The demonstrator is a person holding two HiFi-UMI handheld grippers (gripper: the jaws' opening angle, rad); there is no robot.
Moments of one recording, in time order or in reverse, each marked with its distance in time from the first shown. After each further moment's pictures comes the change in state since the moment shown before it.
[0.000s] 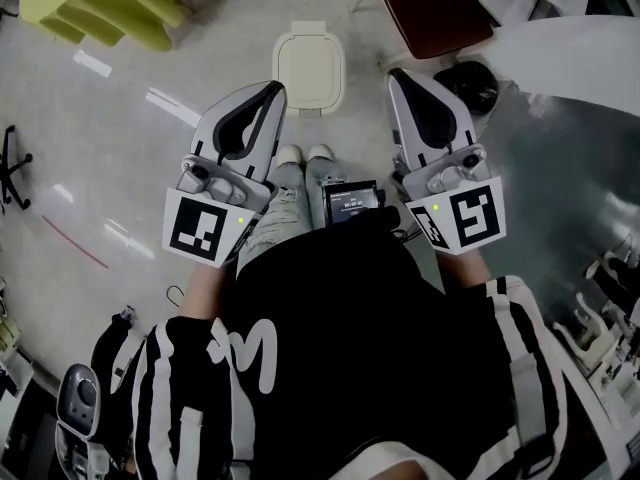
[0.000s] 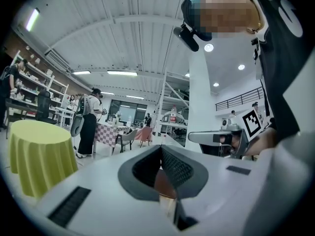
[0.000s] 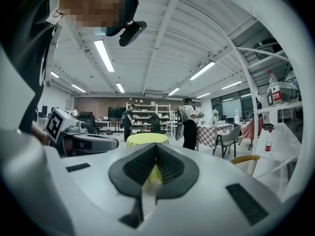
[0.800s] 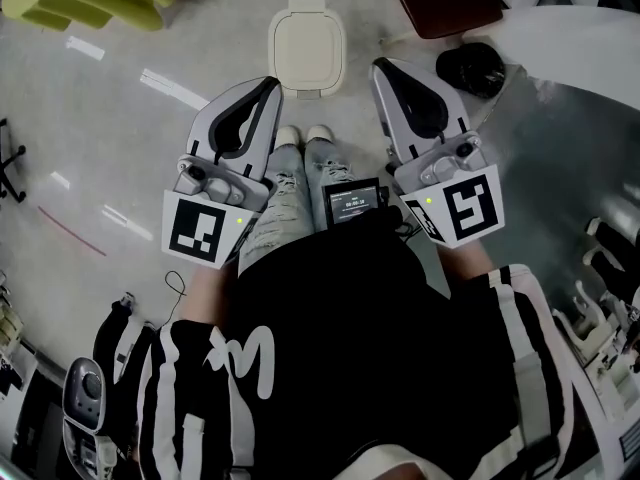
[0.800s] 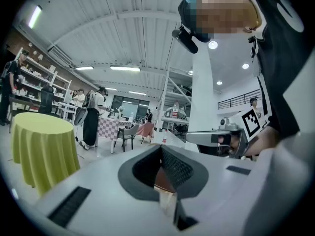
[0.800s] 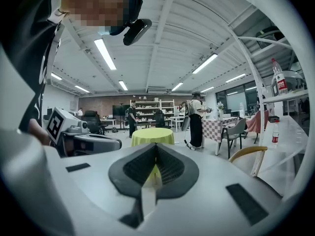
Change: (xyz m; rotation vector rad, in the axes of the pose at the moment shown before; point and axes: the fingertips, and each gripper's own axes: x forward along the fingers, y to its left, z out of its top) left arm 0.005 0.011 -0.047 -0.039 0.043 0.019; right arm 0.023 0.006 -0.049 0.031 0.055 0.060
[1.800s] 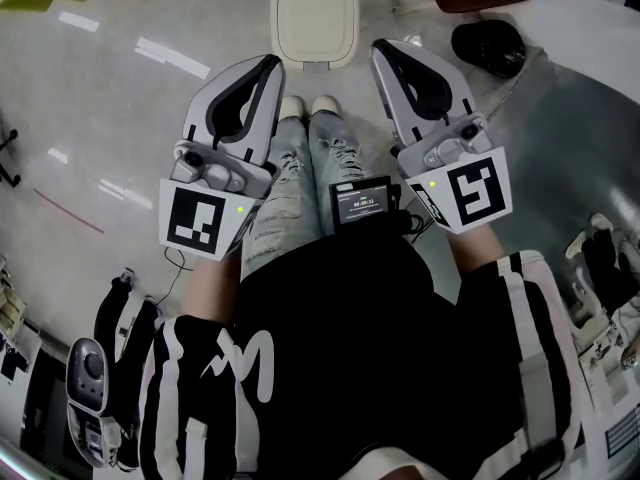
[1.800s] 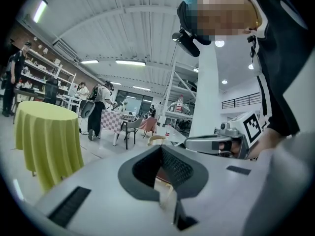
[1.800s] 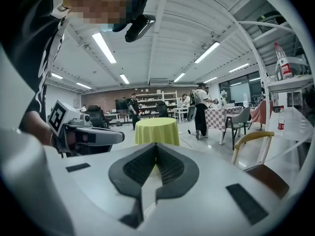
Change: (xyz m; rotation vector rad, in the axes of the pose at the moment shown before) left arm 0.013 0.021 -0.062 -0.040 0.045 0.030; right arm 0.027 -0.004 -0.079 0.029 0.082 0.053
